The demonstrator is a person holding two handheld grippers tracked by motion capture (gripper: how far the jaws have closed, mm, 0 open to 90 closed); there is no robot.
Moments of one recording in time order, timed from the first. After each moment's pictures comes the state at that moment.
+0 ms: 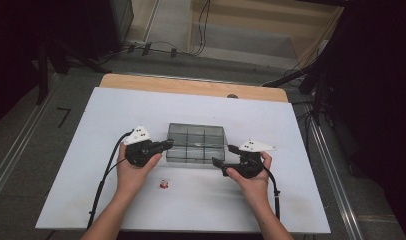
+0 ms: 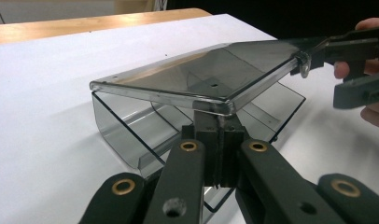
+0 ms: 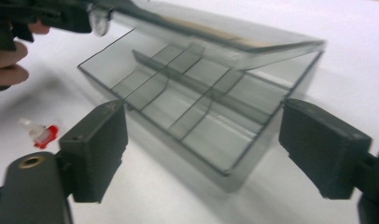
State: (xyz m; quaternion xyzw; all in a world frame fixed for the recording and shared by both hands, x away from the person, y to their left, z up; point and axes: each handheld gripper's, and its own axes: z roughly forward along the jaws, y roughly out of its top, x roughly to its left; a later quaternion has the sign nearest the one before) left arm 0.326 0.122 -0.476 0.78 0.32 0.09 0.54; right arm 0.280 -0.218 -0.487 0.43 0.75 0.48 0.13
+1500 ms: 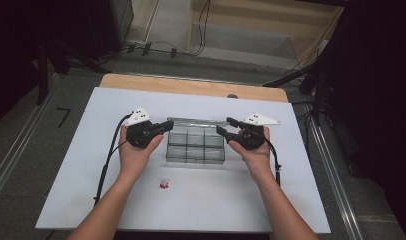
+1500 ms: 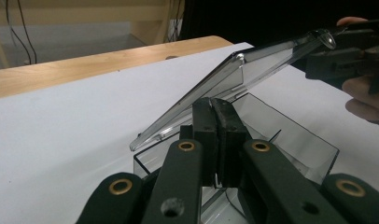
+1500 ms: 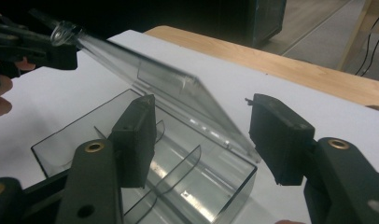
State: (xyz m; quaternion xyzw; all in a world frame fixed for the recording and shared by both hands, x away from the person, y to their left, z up) left arm 0.362 0.117 -0.452 0.76 0.33 0.12 0.55; right arm 0.344 -0.228 -0.456 0.40 0.73 0.52 0.18
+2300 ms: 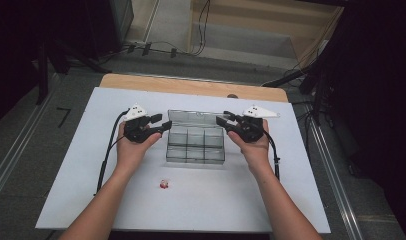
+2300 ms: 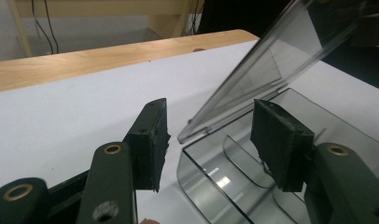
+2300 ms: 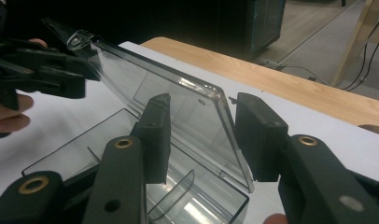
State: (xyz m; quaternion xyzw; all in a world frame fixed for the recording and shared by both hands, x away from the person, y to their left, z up) left arm 0.391 0.127 -0.470 0.75 0.36 0.14 0.54; right arm 0.360 -0.225 -0.445 0.39 0.73 0.53 0.19
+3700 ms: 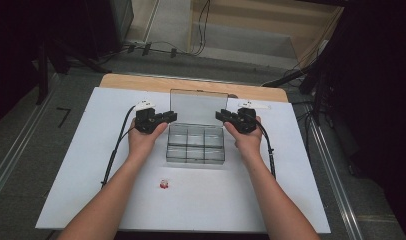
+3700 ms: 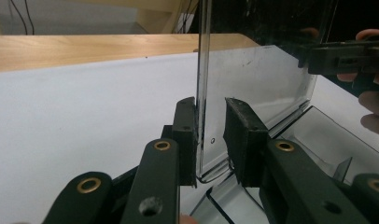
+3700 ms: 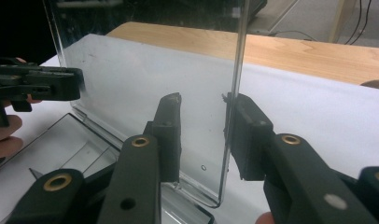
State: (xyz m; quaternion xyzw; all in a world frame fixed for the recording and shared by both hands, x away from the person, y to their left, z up) left arm 0.433 0.110 -0.495 0.73 0.39 0.08 0.55; right arm 0.408 -0.226 -0.480 0.47 0.71 0.51 0.14
